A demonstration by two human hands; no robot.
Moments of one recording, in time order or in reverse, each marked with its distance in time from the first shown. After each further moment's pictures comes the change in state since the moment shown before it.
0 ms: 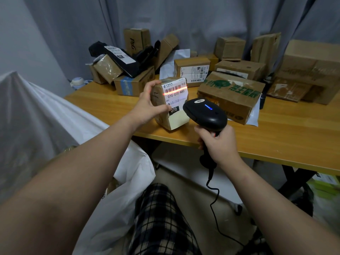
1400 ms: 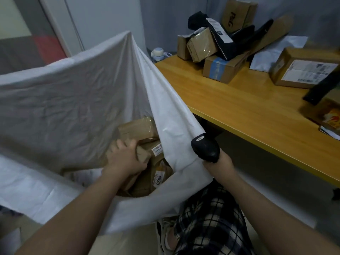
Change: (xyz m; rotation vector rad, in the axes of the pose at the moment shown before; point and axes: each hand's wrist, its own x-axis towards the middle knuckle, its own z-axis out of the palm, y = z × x) left_hand -0.222 -0.166 -0.144 0.983 0.187 -0.794; right_hand -0.033 0.062 0.197 -0.404 -0.533 0.374
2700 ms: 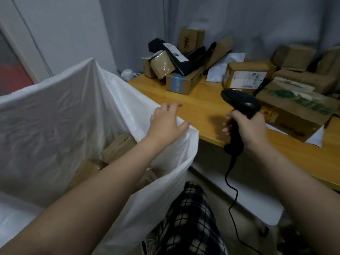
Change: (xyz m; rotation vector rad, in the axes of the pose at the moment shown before) left_hand -0.029 0.197 -0.098 -0.449 0.242 0.601; right_hand -0.042 -0.047 -0.172 0.543 0.446 -0.161
